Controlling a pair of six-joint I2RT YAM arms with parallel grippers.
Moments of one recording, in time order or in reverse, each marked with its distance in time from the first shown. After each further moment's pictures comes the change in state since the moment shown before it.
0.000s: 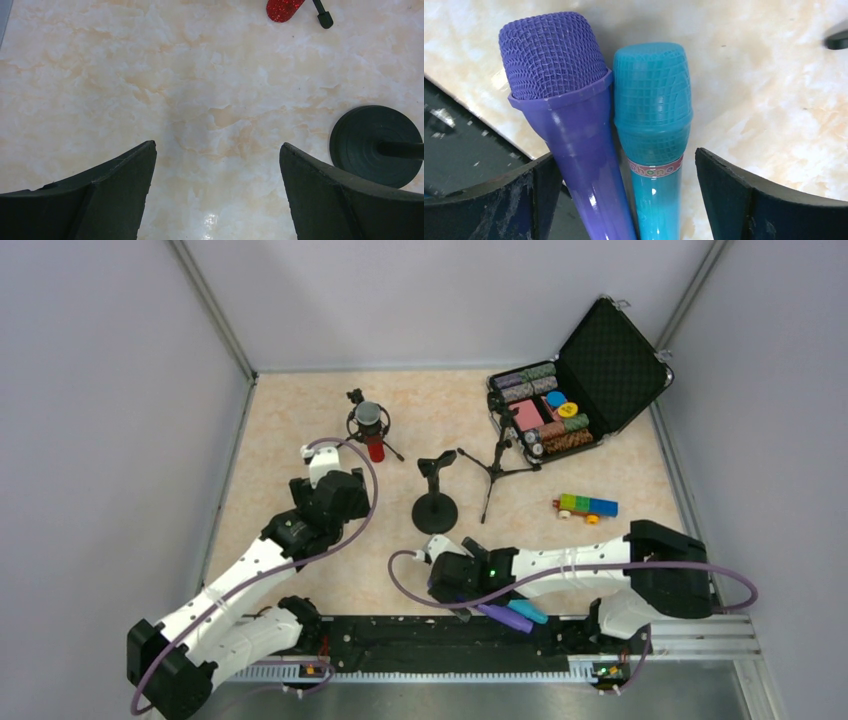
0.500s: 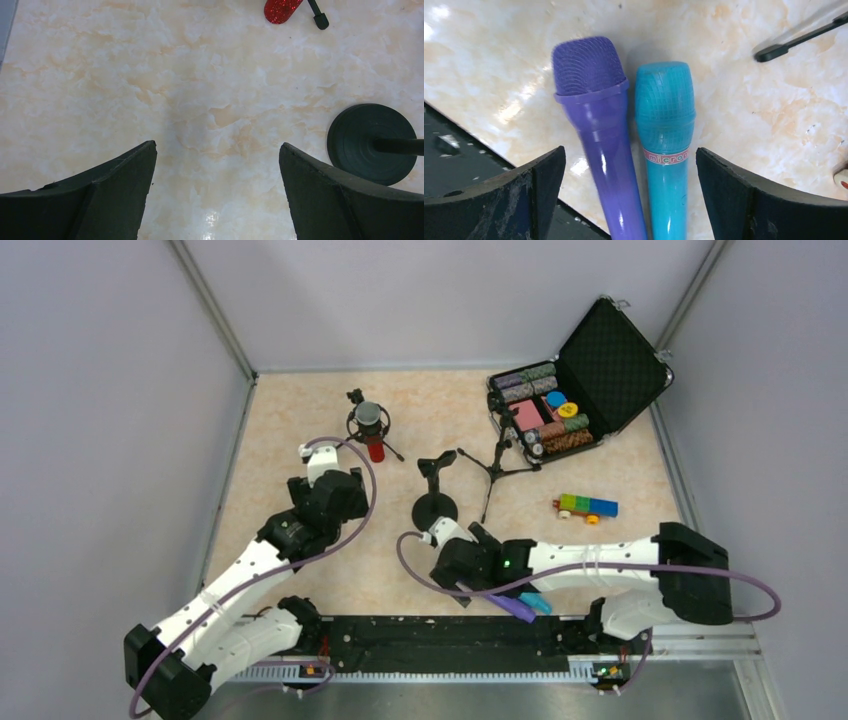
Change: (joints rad) left arm 0.000 -0.019 0.015 -0.024 0.006 0.008; right arm -0.062 -0.070 0.002 0.010 0.069 -0.010
